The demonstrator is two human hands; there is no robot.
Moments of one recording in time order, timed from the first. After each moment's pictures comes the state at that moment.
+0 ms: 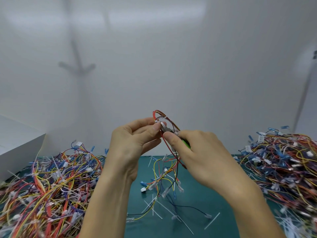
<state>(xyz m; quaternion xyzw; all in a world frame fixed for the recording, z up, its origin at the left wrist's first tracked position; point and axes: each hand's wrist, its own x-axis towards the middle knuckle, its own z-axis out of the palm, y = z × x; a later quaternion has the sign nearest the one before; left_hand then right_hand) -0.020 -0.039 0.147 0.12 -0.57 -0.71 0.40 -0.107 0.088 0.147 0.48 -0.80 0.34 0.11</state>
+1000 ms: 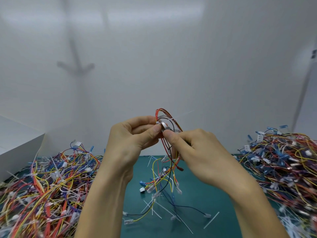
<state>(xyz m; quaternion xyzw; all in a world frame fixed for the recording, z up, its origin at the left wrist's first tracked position) -0.013 -0.034 0.152 0.09 -0.61 -0.67 0.41 -0.110 0.091 0.149 0.49 -0.78 0.38 0.05</state>
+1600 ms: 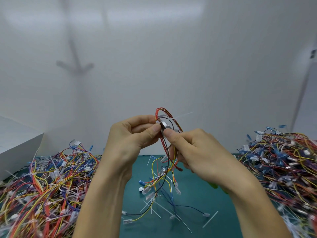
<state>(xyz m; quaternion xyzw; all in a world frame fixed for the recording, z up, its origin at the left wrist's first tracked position) -0.012 -0.034 0.153 0.09 -0.62 -0.67 0.41 -0.118 0.088 0.145 0.49 -0.75 0.45 -0.05</state>
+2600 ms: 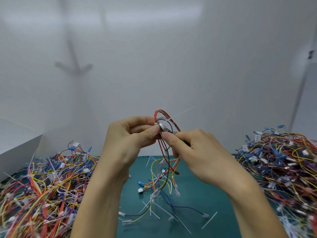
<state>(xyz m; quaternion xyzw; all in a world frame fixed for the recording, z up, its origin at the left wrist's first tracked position) -0.009 -0.030 0.157 0.11 -0.65 -0.62 0.42 -0.112 0.094 0.152 0.50 -0.78 0.37 0.07</state>
